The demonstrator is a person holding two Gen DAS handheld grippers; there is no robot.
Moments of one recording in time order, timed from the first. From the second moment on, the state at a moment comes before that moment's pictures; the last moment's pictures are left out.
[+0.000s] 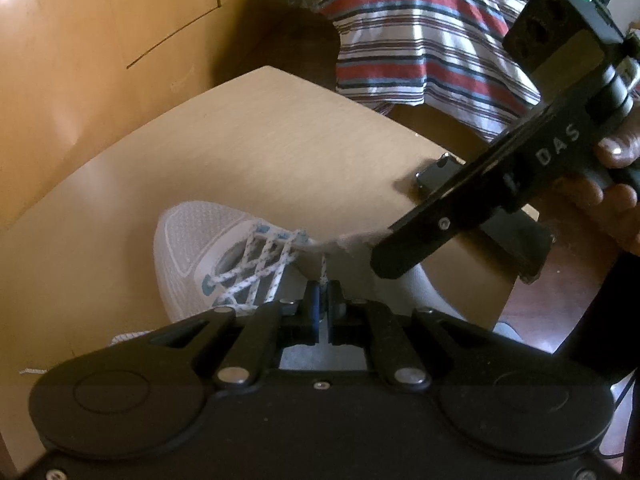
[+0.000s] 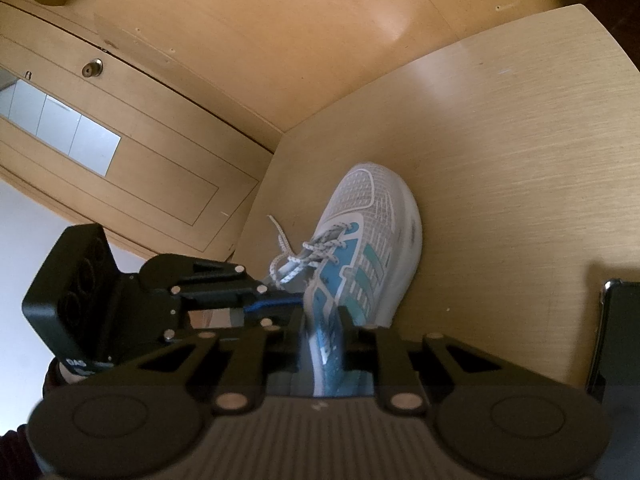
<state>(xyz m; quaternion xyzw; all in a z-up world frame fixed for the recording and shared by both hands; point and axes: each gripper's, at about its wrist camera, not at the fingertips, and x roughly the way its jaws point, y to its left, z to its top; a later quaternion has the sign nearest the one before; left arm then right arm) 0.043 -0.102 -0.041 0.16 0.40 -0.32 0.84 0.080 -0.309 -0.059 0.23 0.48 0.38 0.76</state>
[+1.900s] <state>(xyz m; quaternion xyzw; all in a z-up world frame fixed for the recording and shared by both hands) 0.014 -0.080 -0.026 0.18 0.34 -0.30 0.87 0.075 -0.461 0.048 0.25 0.19 0.09 0.94</state>
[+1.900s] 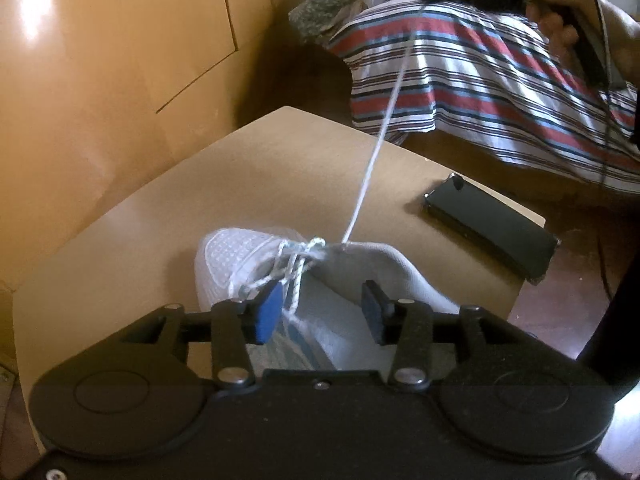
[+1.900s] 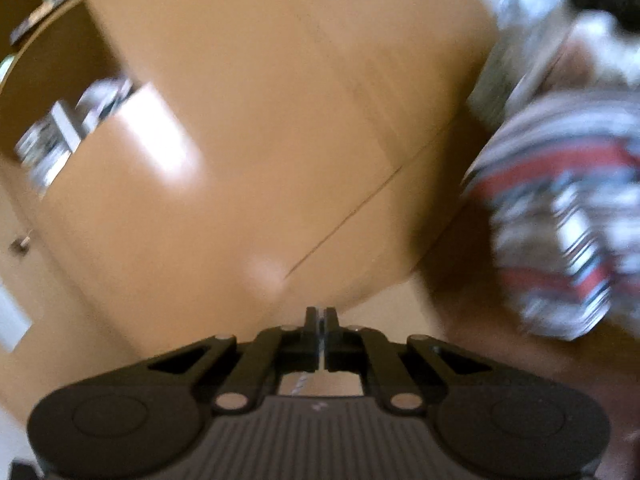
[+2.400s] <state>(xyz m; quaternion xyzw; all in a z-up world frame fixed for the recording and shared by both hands) 0.017 -0.069 -0.030 0.17 0.35 -0.25 0.89 0.061 -0.485 0.066 0.21 0.17 0.10 0.96</state>
